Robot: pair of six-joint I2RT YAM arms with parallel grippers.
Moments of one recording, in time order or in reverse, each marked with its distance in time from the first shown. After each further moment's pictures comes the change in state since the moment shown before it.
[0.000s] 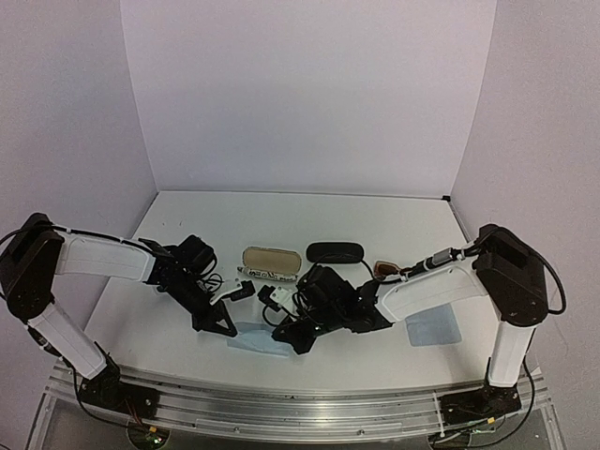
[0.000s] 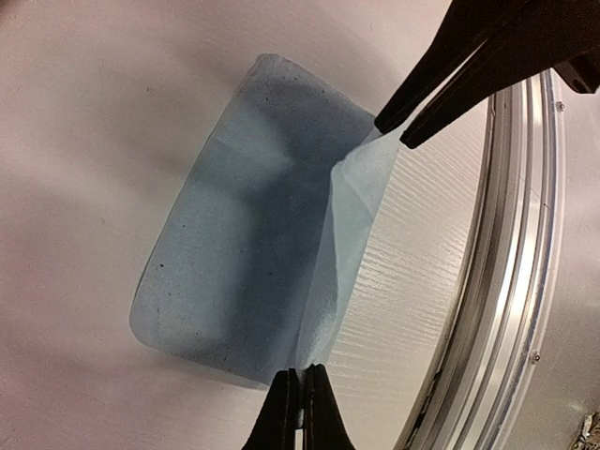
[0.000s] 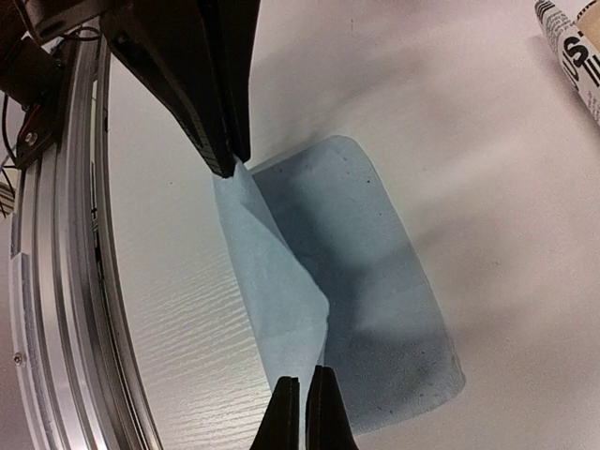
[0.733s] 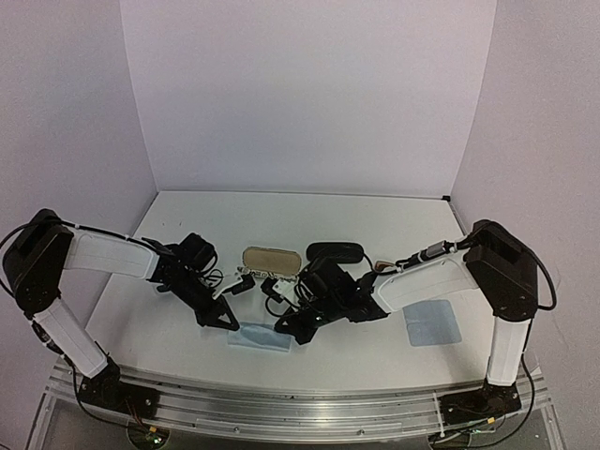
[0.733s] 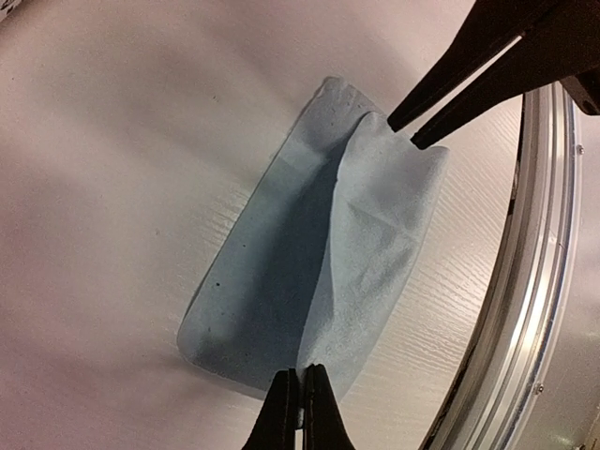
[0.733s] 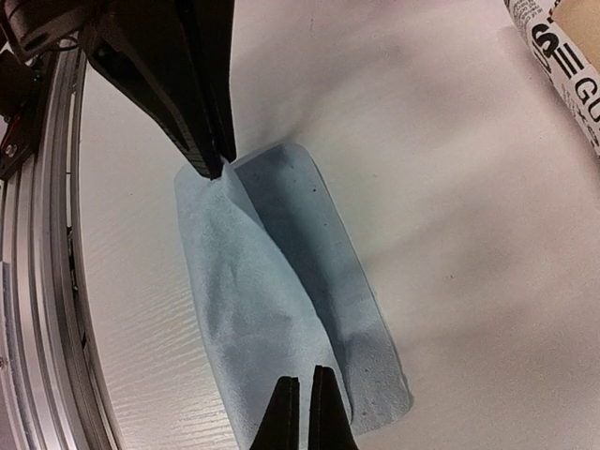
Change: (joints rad) left arm 0.031 0.049 0.010 0.070 -0.008 -0.079; right arm -0.064 0.044 0.044 -0.022 -0.040 -0.034
